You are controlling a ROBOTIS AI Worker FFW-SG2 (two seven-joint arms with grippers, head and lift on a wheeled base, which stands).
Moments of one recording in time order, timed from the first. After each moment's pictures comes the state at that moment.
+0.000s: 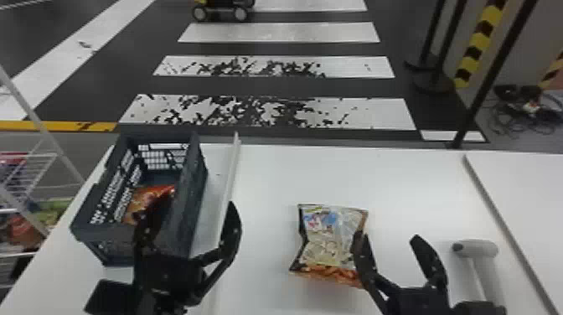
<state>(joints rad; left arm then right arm) 0.62 0.17 -0.12 -2.02 -0.01 -0.33 0.09 0.48 -0.11 0.25 -1.69 -0.17 -0.38 -0.07</state>
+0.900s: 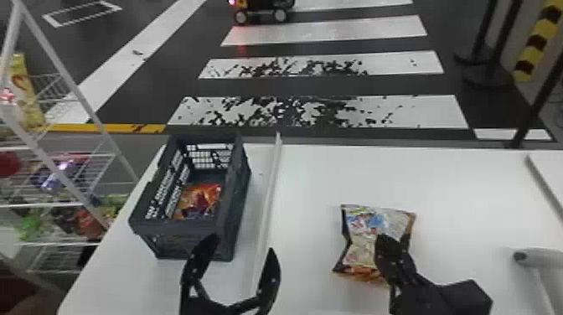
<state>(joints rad) 0.71 0.18 -0.09 -1.87 0.06 -0.54 -0.03 0.45 -0.11 0.32 -1.79 0.01 -0.05 0.03</state>
